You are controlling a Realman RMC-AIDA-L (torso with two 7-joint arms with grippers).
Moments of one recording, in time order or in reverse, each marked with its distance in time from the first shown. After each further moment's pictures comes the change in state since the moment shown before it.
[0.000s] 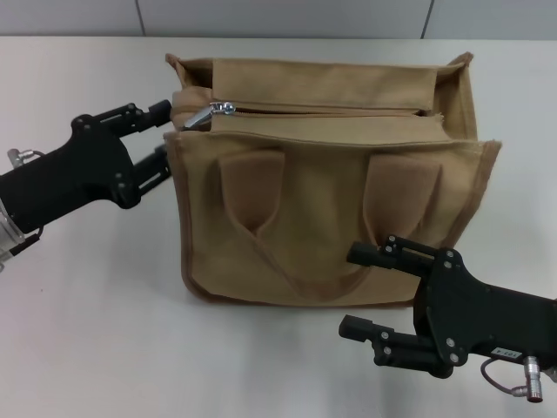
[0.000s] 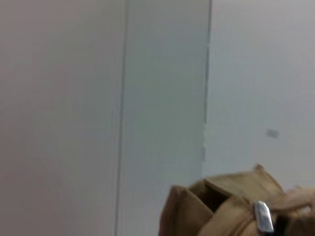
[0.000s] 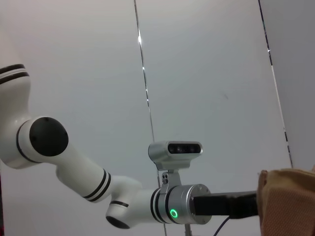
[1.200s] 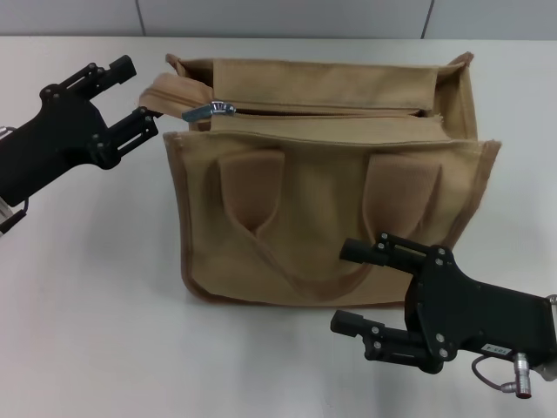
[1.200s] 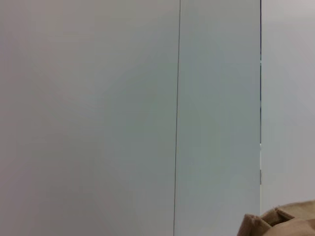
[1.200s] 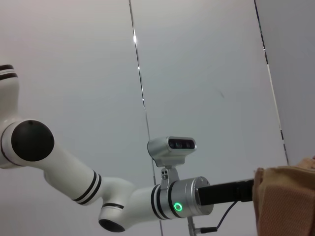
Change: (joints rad) left arm 0.043 -0.005 0.134 0.017 -0.256 -0.119 0.017; right arm 0.010 0.002 0.007 0.030 0.004 0.027 -0.013
